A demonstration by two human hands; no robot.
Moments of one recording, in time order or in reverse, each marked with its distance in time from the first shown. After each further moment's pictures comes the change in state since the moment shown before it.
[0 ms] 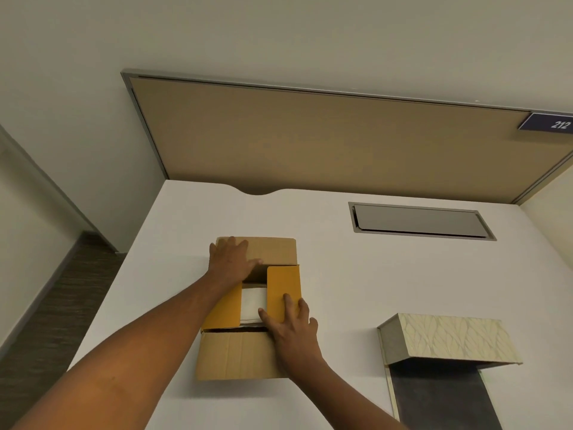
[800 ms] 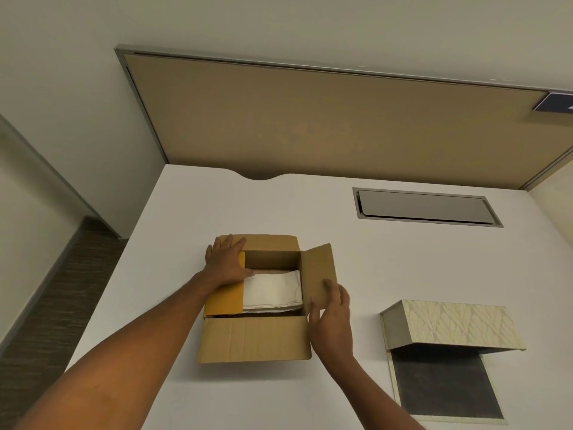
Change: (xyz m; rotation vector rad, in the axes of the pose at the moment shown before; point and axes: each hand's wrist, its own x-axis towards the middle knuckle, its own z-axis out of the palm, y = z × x) left_hand -0.005 -0.030 0.035 -0.136 -0.164 0.026; right_hand -0.018 0.037 0.000 0.699 0.460 0.476
